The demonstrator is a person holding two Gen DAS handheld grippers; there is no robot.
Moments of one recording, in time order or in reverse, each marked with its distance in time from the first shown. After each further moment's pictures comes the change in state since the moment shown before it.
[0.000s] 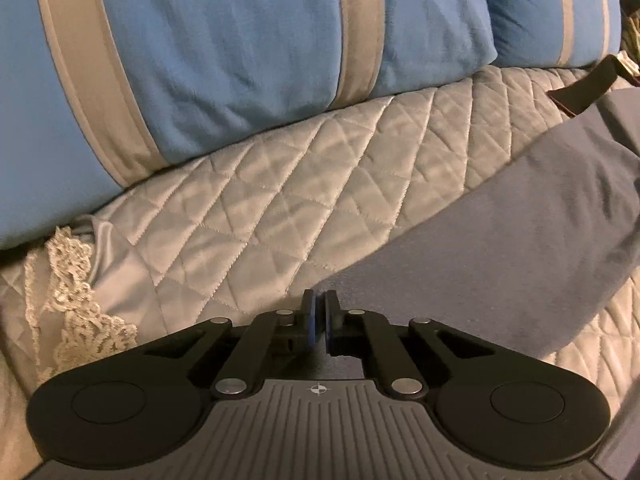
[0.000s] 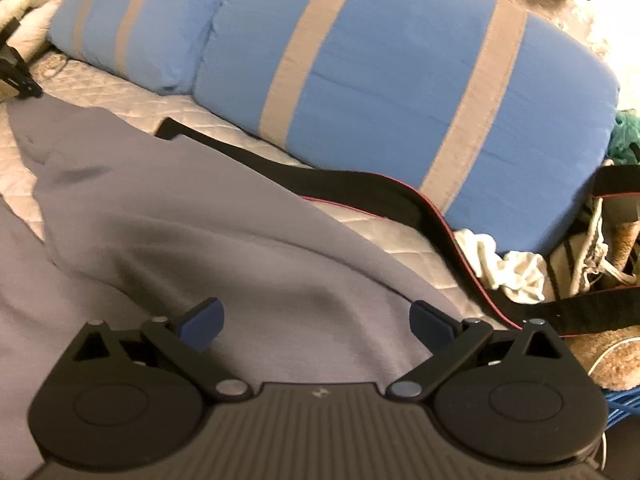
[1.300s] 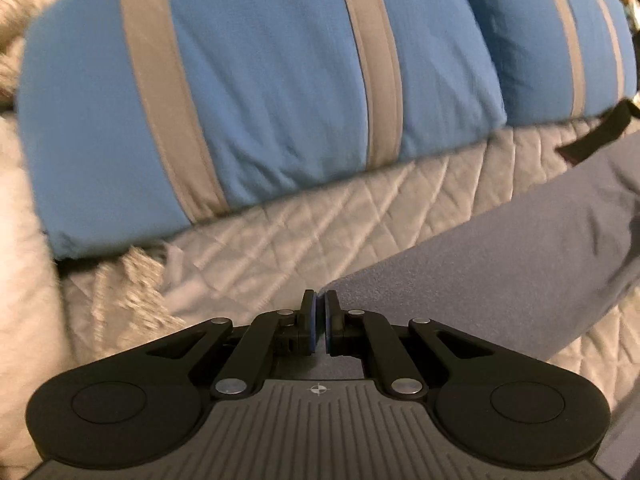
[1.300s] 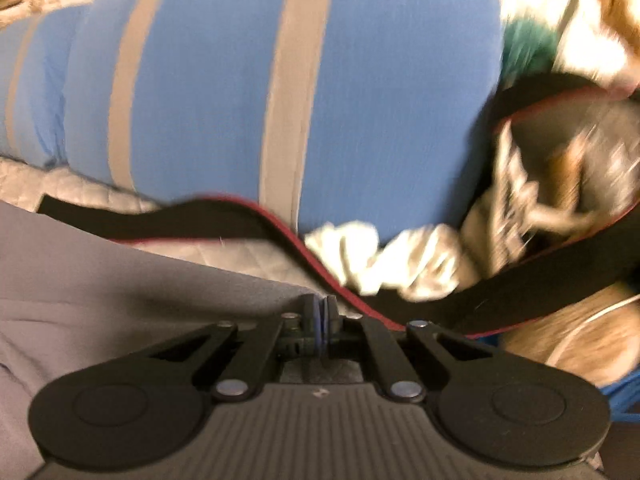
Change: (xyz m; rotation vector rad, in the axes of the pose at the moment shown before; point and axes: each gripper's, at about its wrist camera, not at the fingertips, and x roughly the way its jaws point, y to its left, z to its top) left arm -0.075 -0.024 -0.031 -0.079 -0.218 0.164; right arm 0.024 -0.119 -0.024 0.253 -0.092 -0.097
